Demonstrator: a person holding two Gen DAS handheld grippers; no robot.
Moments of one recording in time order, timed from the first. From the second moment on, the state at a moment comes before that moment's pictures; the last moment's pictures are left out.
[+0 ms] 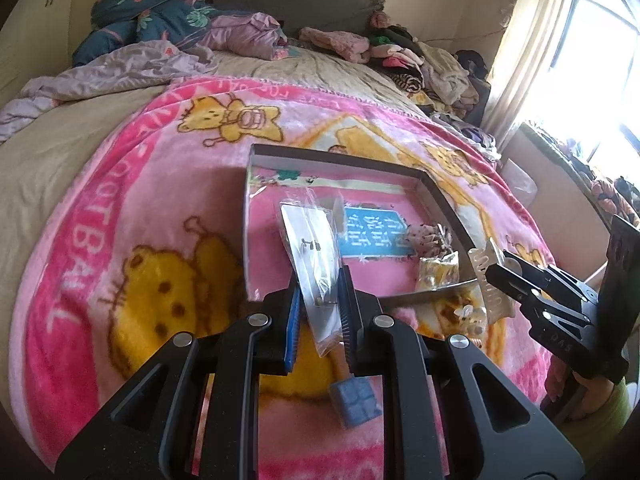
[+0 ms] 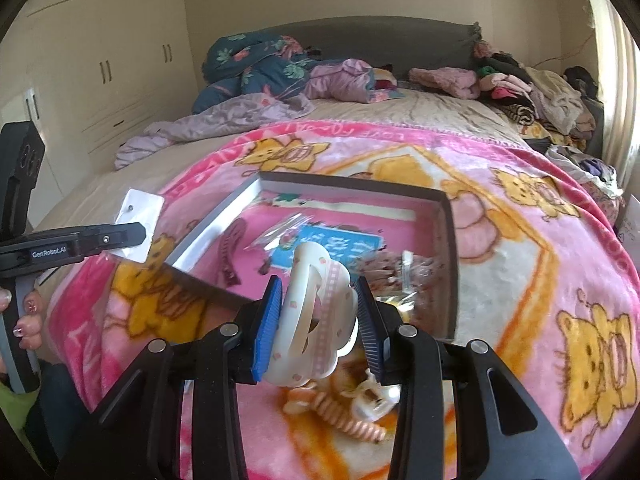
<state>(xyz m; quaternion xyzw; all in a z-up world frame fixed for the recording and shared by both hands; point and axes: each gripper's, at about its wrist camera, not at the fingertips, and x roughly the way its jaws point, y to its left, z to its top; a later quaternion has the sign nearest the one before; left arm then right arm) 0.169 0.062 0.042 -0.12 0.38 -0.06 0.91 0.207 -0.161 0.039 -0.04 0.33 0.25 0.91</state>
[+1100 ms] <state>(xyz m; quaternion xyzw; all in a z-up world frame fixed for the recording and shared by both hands) 0.234 0.008 0.031 -0.08 0.41 -0.10 0.90 0.267 -0.210 0.041 -0.01 0.32 0.19 0.93</state>
